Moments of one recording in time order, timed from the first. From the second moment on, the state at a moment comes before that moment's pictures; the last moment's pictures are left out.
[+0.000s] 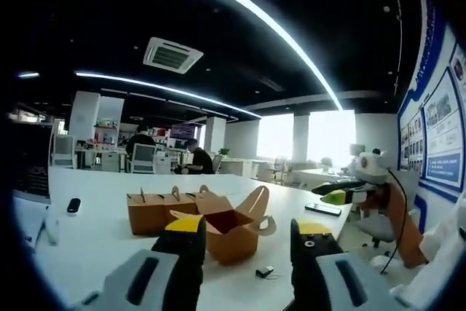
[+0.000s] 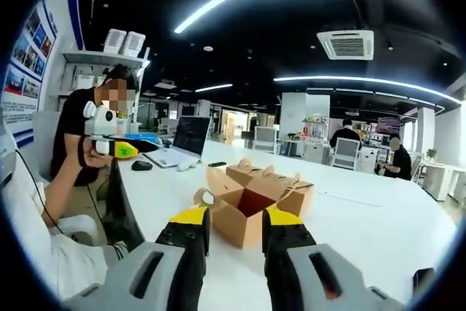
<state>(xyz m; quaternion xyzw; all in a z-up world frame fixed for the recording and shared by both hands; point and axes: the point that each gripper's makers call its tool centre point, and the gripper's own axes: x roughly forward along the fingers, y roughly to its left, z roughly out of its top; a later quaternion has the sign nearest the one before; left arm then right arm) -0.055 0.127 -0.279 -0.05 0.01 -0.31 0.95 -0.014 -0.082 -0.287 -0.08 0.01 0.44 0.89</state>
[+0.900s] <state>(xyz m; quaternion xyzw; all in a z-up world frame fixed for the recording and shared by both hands) -0.051 0.126 -0.285 -0.04 0.02 -0.31 0.95 -0.013 -0.084 -0.287 -0.09 0.01 0.44 0.89</state>
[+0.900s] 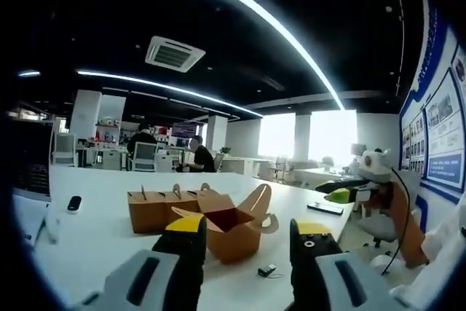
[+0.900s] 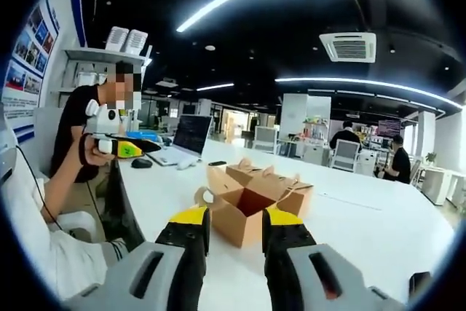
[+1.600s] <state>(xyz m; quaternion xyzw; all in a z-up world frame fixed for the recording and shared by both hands) -0.051 0.129 -0.282 -0.05 0.01 -0.31 0.95 -0.014 -0.083 -0.287 -0.09 0.01 0.44 0.89</state>
